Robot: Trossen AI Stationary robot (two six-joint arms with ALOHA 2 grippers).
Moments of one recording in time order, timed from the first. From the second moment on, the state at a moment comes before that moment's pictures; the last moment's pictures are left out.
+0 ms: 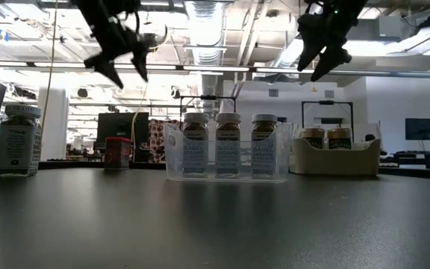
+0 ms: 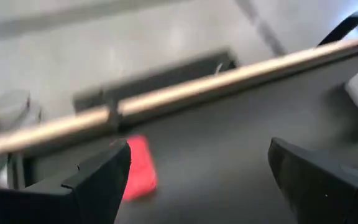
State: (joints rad) left arm 0.67 1.16 1.14 -0.69 -0.33 -0.43; right arm -0.52 1.23 1.25 -0.93 0.06 0.26
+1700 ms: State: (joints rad) left arm 0.95 1.69 1.25 -0.88 -0.13 -0.42; right arm -0.26 1.23 1.25 -0.94 0.24 0.50
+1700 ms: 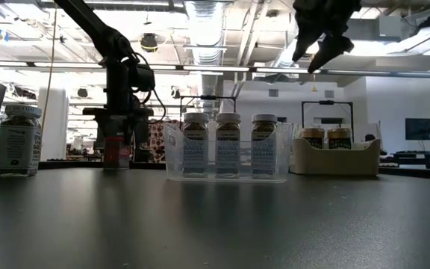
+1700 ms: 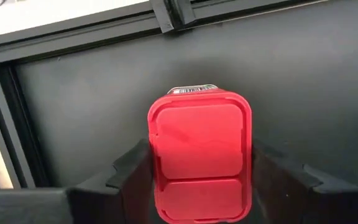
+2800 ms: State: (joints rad) left arm 0.42 1.34 1.45 -1.05 -0.13 -0.14; right arm 0.08 1.23 1.25 -1.17 0.24 0.48
